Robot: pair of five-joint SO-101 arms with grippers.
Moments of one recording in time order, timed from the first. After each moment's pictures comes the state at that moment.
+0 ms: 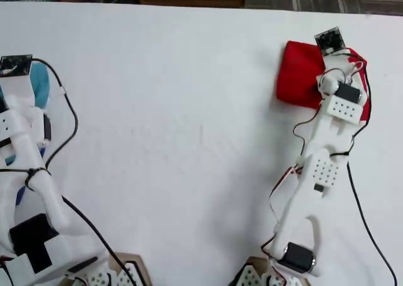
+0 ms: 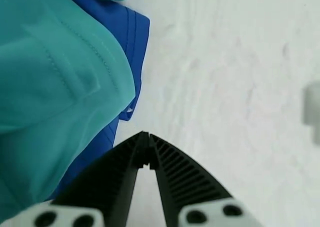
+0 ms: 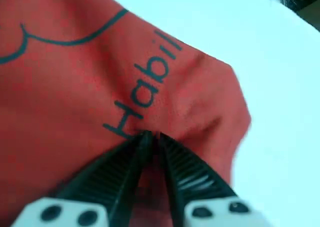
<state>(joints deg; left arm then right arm) -37.5 -7.4 15.9 74.5 -18.7 20.3 86.7 -94.8 55.7 42.9</state>
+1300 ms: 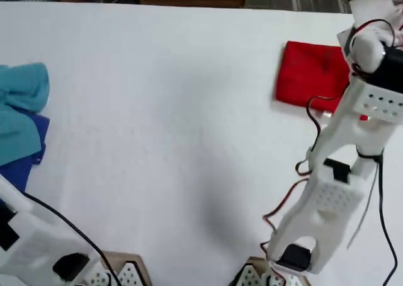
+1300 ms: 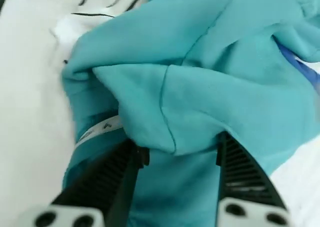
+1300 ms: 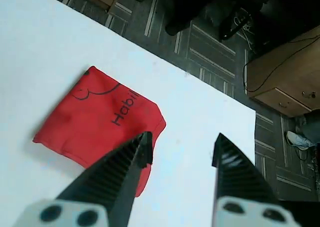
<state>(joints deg) -59.3 8.3 -8.3 68.8 -29.0 14.9 28.5 -86.7 100.2 43.0</state>
